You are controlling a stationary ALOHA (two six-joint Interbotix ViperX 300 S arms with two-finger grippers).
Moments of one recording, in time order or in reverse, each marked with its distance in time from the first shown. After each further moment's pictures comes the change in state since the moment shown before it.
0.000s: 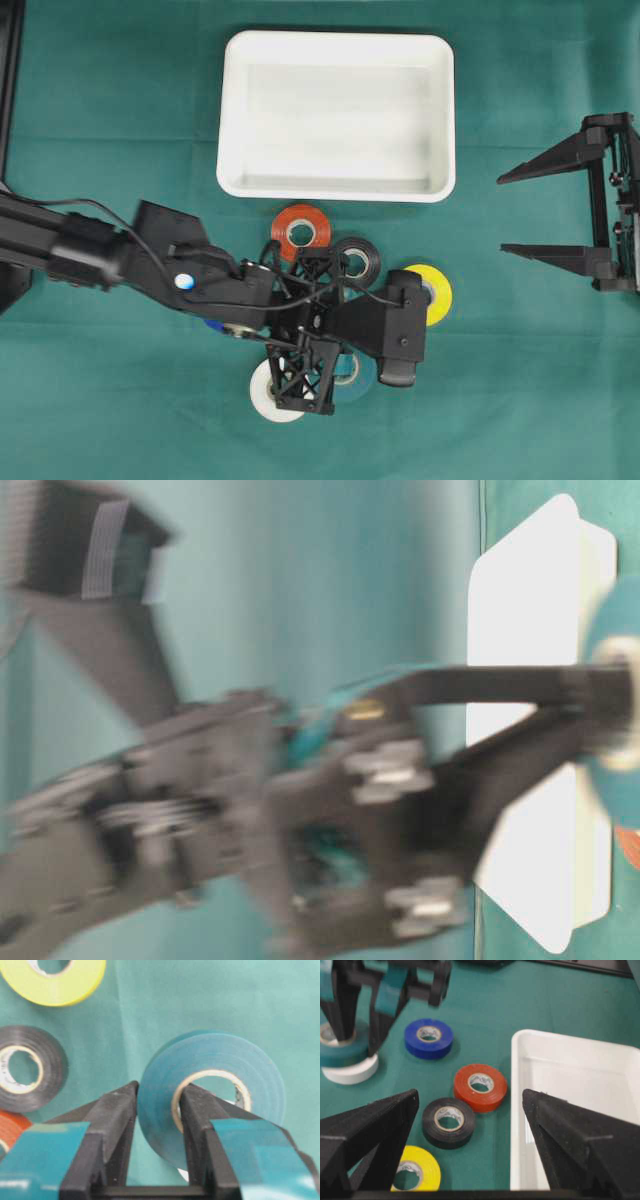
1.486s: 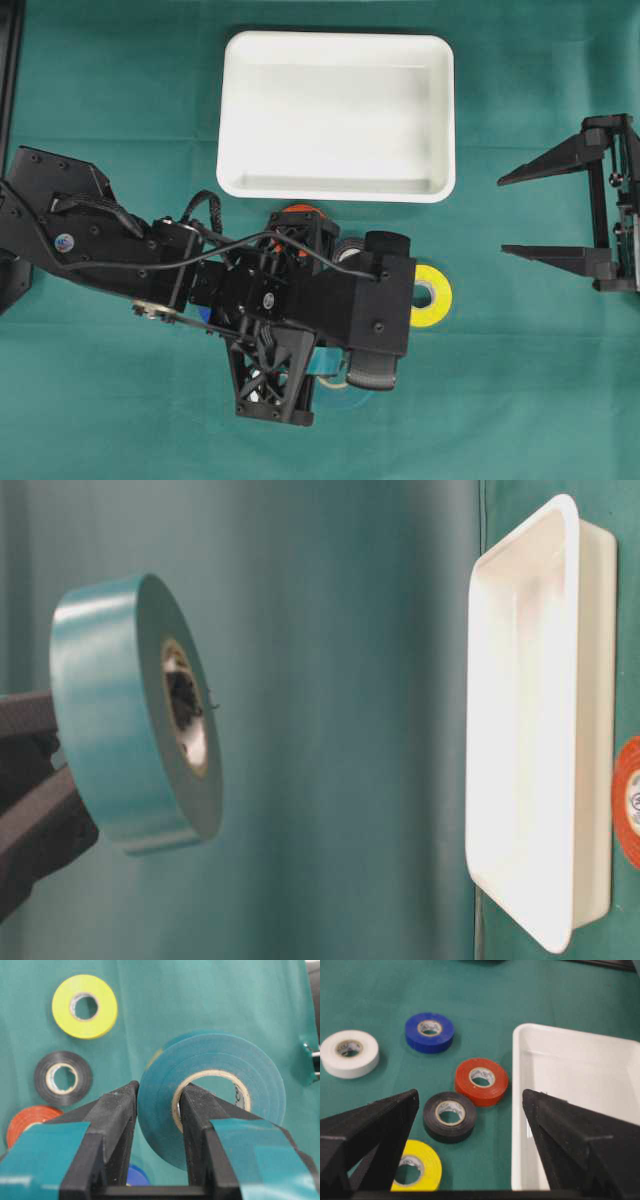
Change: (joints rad) left arm -0.017 -0.153 -0.167 0.020 0.201 0.003; right arm 0.000 -0.003 0.000 0.000 0.020 0.002
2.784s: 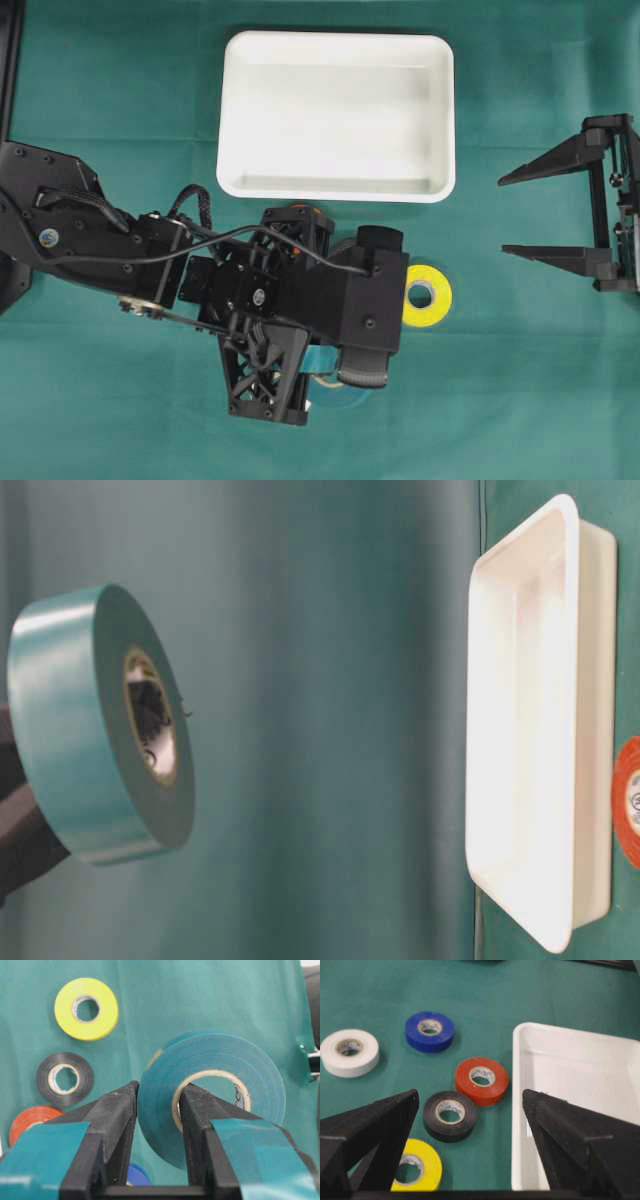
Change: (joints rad) left arm 0.000 -0.018 0.000 0.000 0.005 -0.002; right arm 0.000 -0.002 0.000 0.000 0.005 -0.002
